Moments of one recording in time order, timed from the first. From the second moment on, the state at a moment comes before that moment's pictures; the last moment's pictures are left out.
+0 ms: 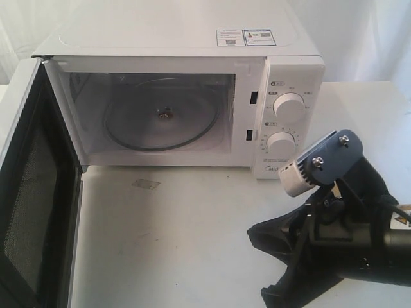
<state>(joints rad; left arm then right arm) -0.02 0.22 -0.59 -0.12 0.87 -0.04 0.58 0.98 -0.50 0.72 0.35 -0.68</state>
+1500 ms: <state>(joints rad) -0.16 1.10 -0.67 -1.30 0.70 1.63 0.58 0.98 -0.50 0.72 0.30 -0.71</state>
